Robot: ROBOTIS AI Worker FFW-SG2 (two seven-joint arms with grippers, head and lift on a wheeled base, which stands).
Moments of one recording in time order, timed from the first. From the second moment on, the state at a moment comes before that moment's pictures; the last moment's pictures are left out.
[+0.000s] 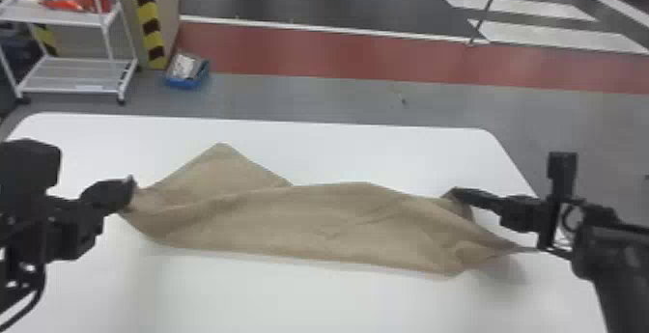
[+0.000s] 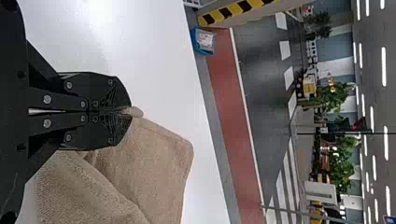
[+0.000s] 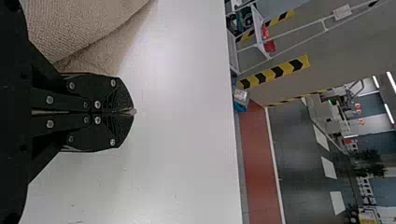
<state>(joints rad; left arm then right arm) 0.14 0.33 -0.01 -2.05 0.14 0.76 -0.21 -0.25 -0.36 -0.43 -1.20 0.01 0.53 0.96</state>
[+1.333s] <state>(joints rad) 0.19 0.32 0.02 -2.20 0.14 0.82 -0.19 -0.06 -0.36 -0.64 -1.47 -0.39 0.34 0.93</state>
